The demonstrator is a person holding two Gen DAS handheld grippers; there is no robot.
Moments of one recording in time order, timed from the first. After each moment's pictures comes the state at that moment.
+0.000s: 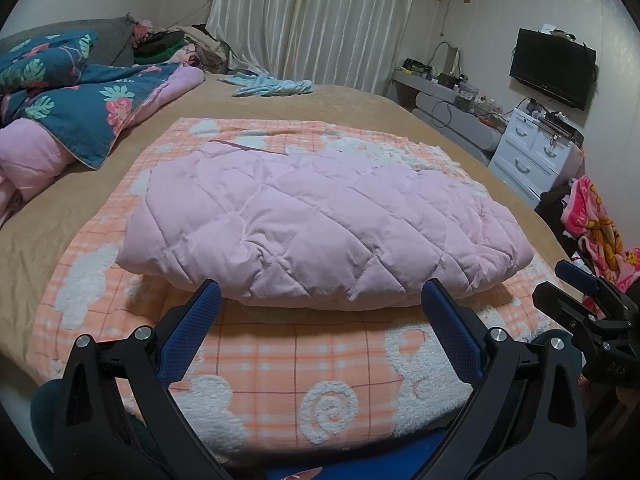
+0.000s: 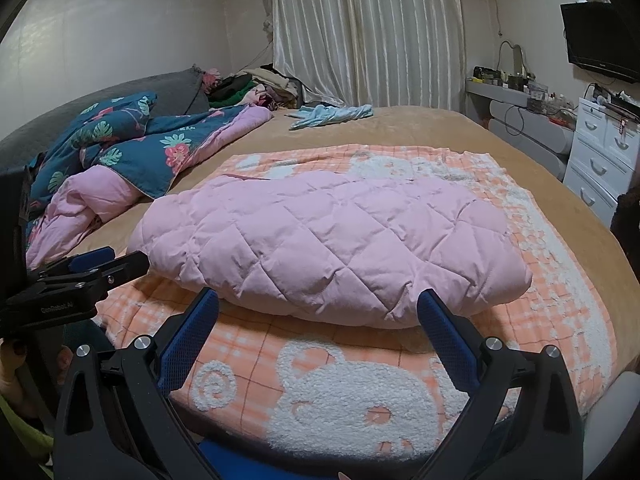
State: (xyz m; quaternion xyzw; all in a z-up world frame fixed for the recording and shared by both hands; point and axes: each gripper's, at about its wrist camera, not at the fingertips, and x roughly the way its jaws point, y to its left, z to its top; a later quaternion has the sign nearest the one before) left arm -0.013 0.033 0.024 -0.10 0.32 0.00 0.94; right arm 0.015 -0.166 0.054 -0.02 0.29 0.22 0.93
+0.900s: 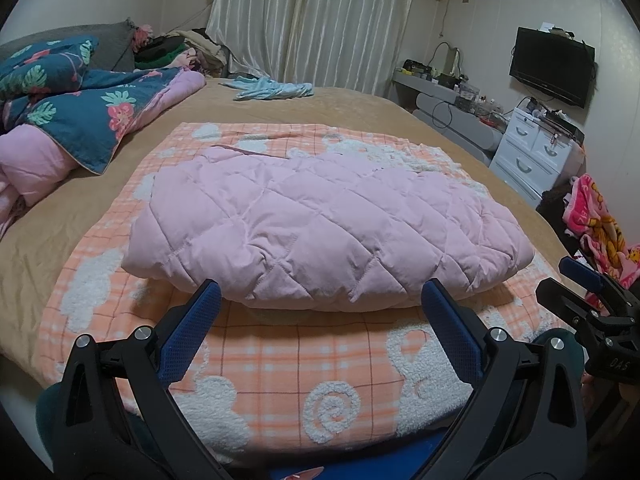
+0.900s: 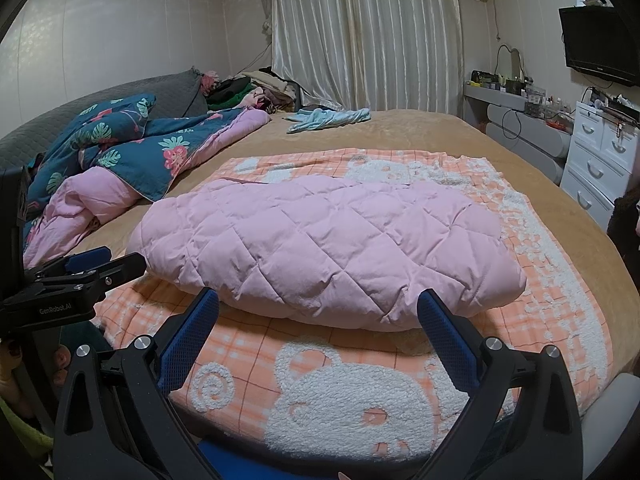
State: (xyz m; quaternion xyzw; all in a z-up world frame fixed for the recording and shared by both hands) left arm -0.014 0.036 0.029 -0.09 0.31 0.00 0.94; right arm 0.016 -0.168 0.056 -0.02 0.29 0.21 0.93
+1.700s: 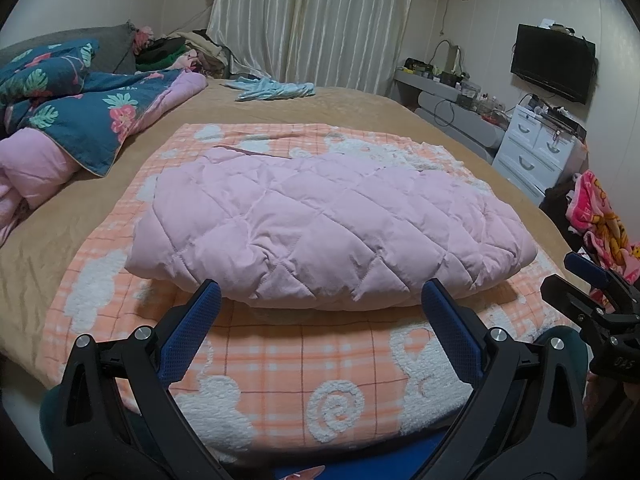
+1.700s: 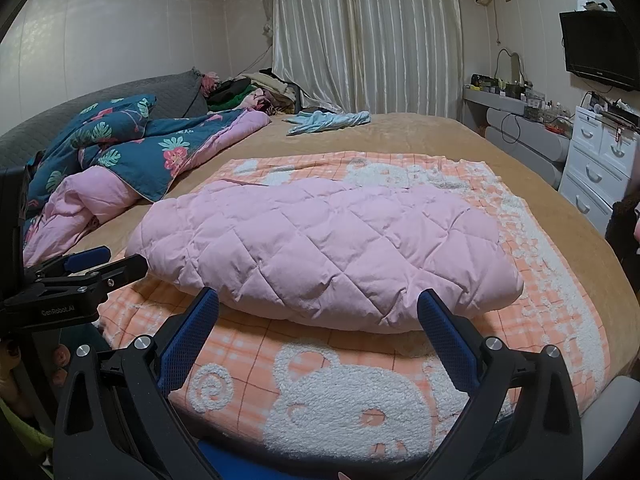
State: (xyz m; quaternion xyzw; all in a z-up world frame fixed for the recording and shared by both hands) left arm -0.015 0.040 0.029 -0.09 0.31 0.01 0.94; right arm 0.015 -0.170 0.061 -0.02 0.29 0.21 0.93
